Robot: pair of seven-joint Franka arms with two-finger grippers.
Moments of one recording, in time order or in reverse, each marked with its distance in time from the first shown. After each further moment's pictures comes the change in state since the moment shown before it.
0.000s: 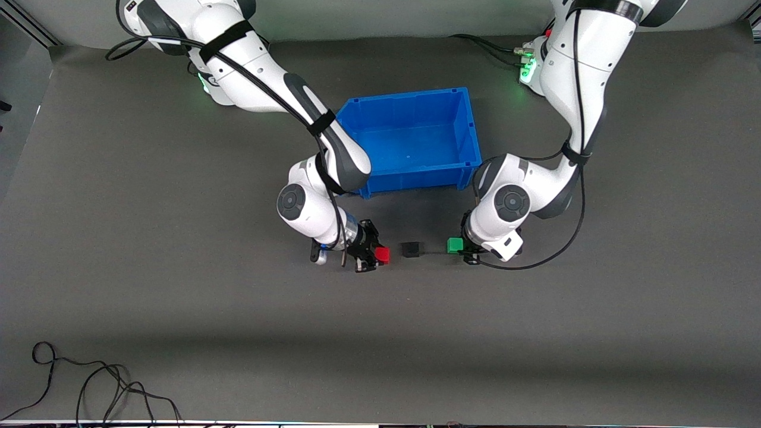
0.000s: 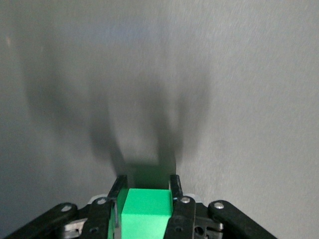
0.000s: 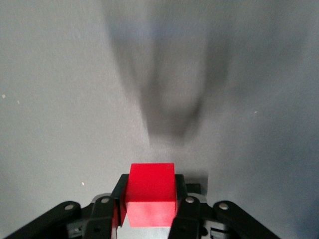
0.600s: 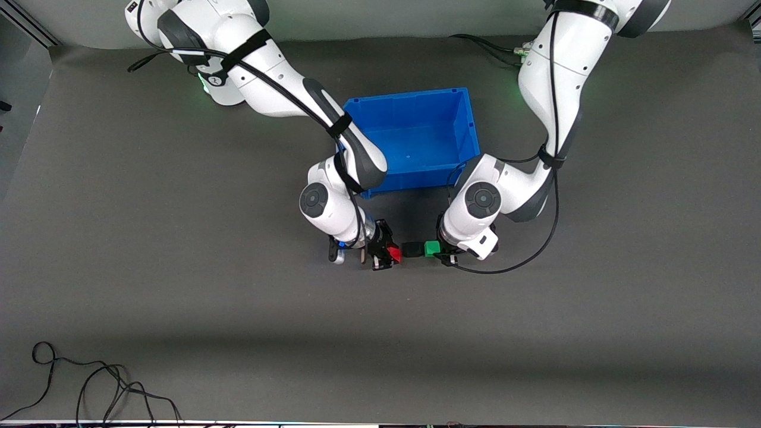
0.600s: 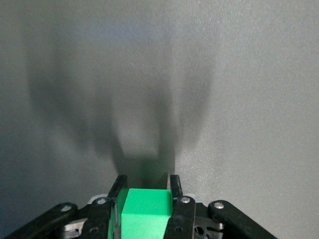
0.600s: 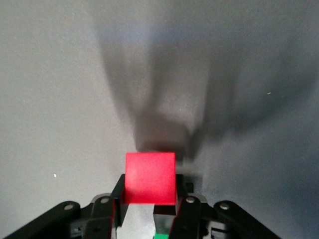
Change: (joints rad) left arm -0.075 0.070 0.005 0.120 0.026 0.000 -0.172; right arm 0.050 0.081 0.000 0.066 -0.005 0.048 0.000
